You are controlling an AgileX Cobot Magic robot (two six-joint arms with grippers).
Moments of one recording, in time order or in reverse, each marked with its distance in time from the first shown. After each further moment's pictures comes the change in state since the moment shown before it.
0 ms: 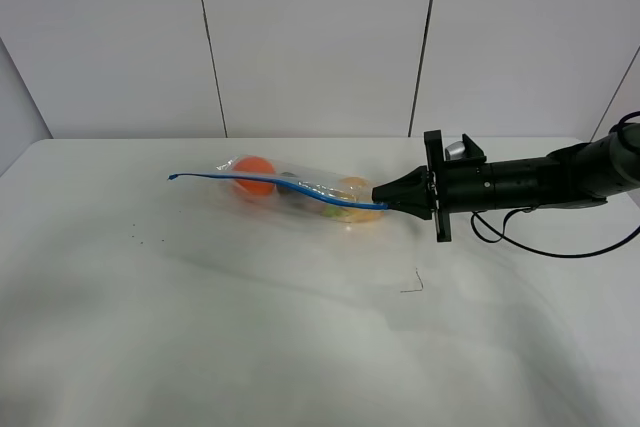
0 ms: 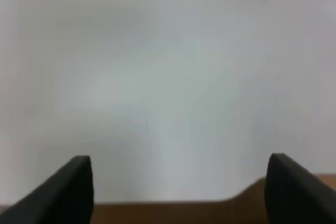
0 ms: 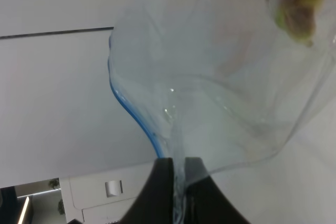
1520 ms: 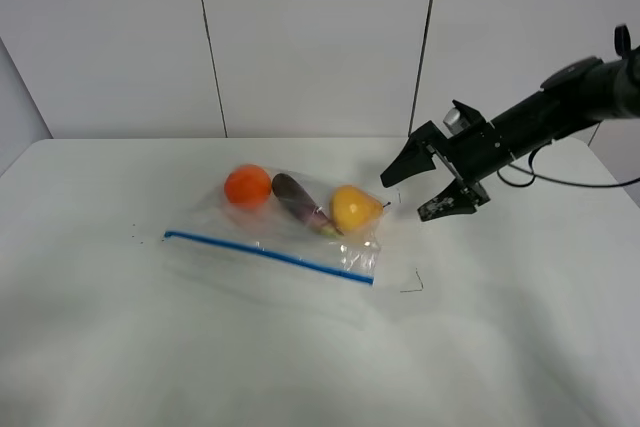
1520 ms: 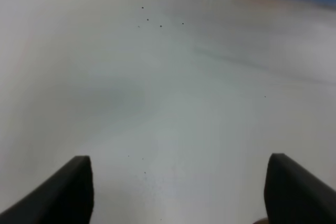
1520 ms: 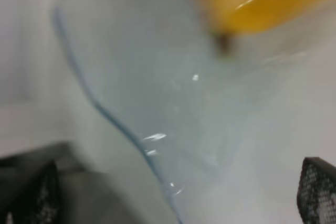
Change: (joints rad) left arm -0.031 -0.187 0.003 0.005 0.002 -0.004; right arm 0.011 0.001 -0.422 -0.698 0.003 0.400
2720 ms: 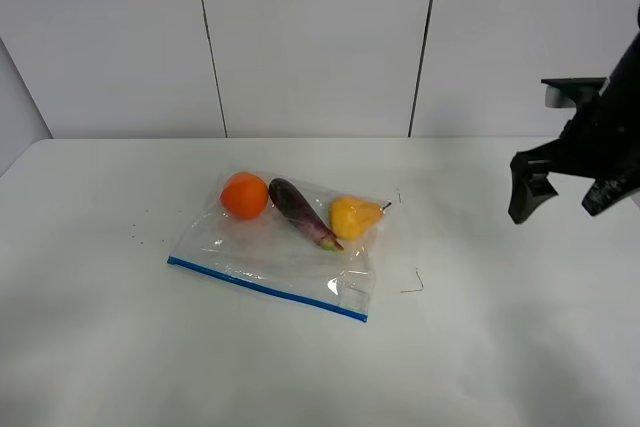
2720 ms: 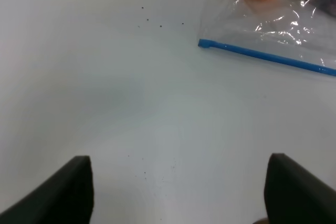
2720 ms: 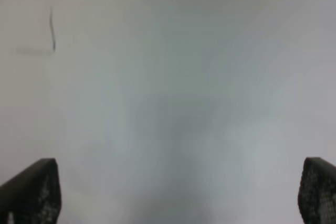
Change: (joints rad) left arm 0.000 0.000 0.000 0.000 0.000 -0.001; right arm 0.026 -0.485 0.242 -0.799 -0.005 0.374
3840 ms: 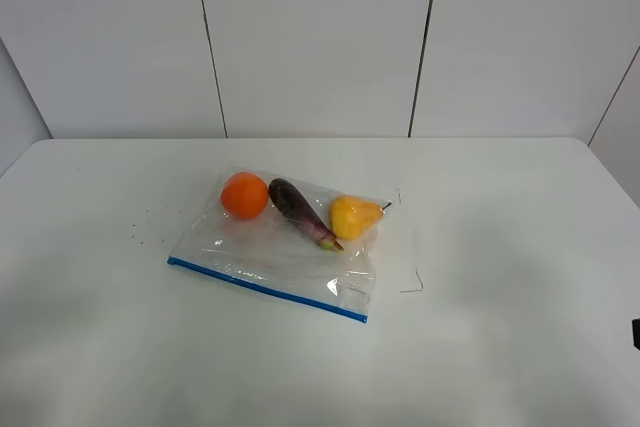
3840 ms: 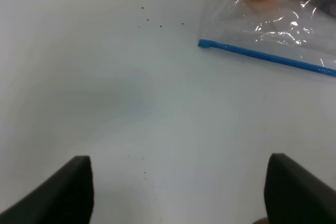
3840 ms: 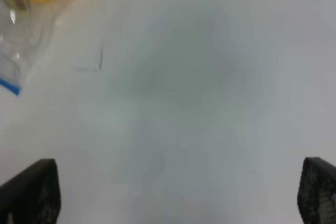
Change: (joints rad) left arm 0.000 0.000 0.000 0.000 0.000 0.000; right arm 0.000 -1.347 0.725 0.019 -0.201 0.000
